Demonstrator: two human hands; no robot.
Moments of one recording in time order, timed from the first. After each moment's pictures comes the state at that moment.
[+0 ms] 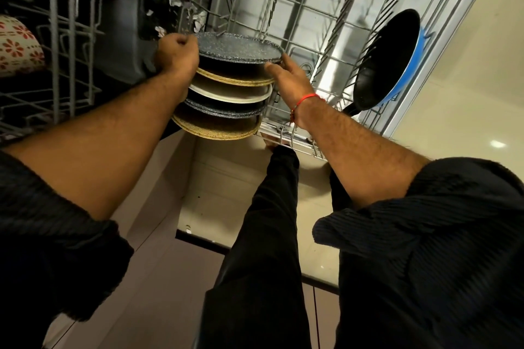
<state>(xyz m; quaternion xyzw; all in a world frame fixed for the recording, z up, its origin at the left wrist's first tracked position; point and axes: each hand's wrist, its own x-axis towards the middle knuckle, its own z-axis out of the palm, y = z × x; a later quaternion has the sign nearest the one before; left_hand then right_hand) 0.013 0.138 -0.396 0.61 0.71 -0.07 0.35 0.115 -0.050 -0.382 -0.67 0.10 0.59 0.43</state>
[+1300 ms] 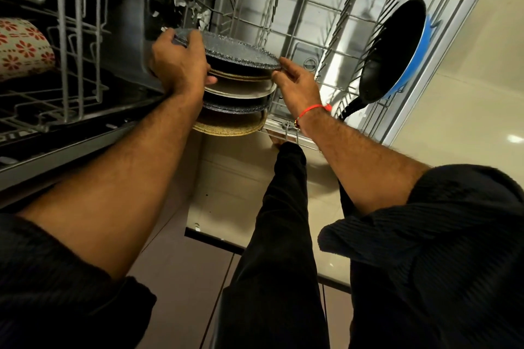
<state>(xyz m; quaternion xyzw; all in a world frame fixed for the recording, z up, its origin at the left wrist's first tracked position) 0.016 0.098 -0.360 0.59 0.72 0.08 0.37 0.096 -0.070 -0.387 -0.72 0.08 0.53 0.43</state>
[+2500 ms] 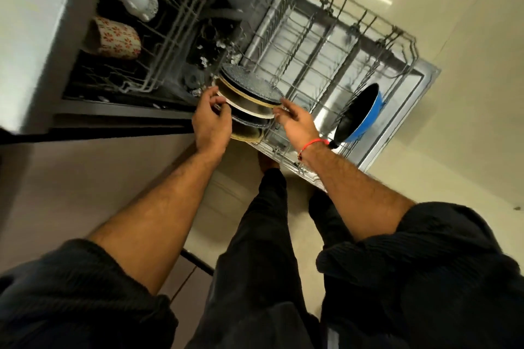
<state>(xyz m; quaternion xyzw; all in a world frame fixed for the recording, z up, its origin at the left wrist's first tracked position) -0.042 -0.002 -0.248 0.60 0.67 0.12 0.42 0.103 -0.108 -0.266 -0.67 -0.02 0.59 0.45</state>
